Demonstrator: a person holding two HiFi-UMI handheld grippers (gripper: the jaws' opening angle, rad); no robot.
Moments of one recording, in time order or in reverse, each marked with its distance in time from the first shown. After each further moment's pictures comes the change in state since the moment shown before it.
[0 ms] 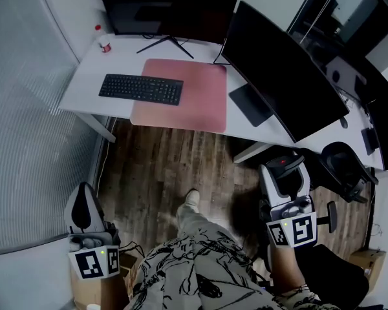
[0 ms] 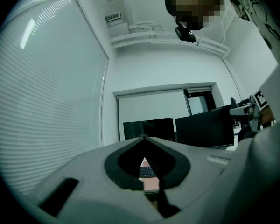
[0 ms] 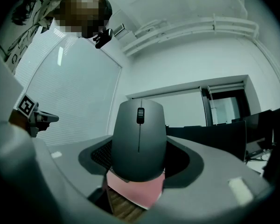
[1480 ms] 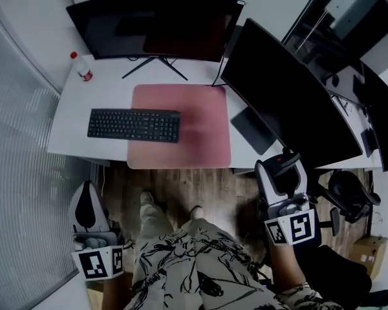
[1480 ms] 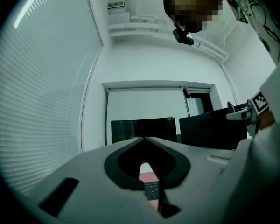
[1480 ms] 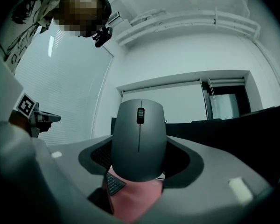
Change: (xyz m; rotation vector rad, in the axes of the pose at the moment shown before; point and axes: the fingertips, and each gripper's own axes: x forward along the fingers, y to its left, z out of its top) left arm 0.211 0.030 -0.015 -0.034 -0.013 -0.135; right arm 0.171 -0.037 -0.029 0.000 0.041 -0.089
